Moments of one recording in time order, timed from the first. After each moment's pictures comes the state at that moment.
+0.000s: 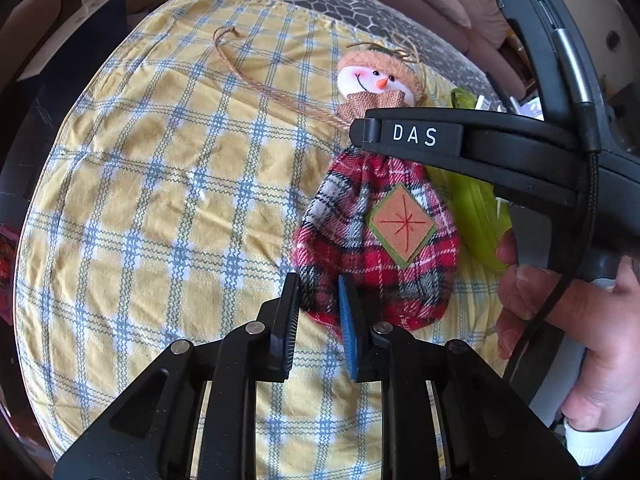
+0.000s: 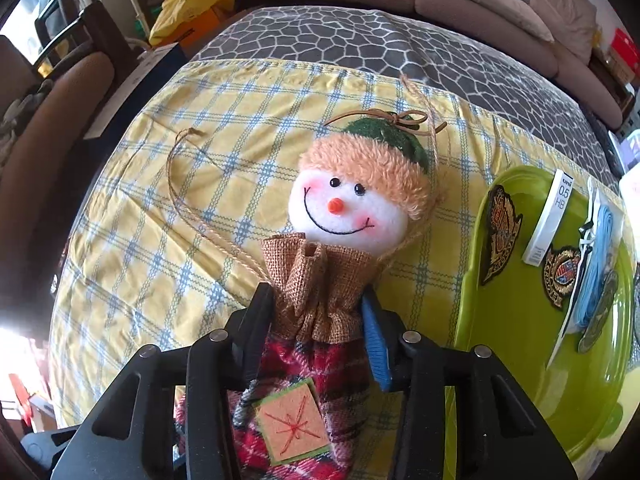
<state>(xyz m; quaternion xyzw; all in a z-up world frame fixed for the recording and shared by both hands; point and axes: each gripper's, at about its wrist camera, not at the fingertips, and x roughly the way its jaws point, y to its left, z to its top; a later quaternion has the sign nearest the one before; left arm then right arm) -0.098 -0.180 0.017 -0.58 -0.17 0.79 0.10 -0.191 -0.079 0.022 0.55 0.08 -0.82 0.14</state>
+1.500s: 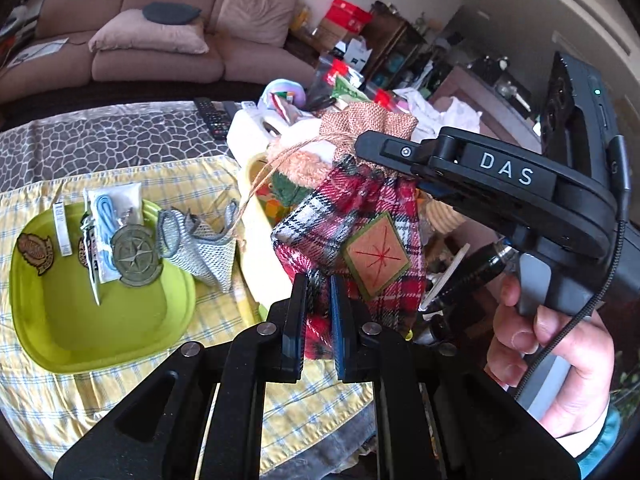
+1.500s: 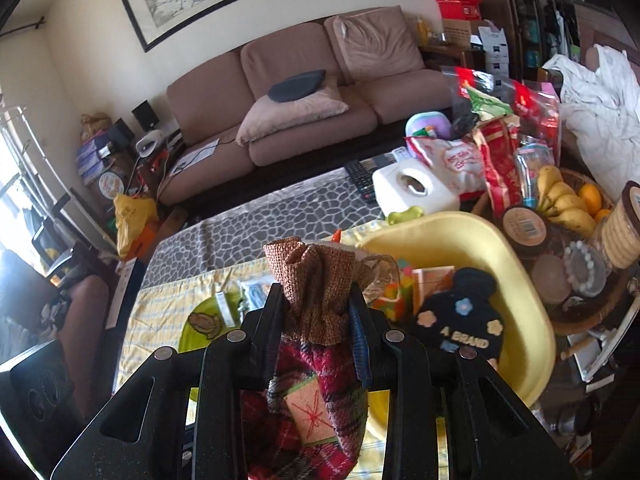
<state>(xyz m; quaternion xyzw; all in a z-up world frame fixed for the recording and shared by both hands) -0.049 0.207 0.227 -0.45 -0.09 0.81 0.37 -0.063 0.354 0.270 0.36 -0.15 -0.92 0.02</state>
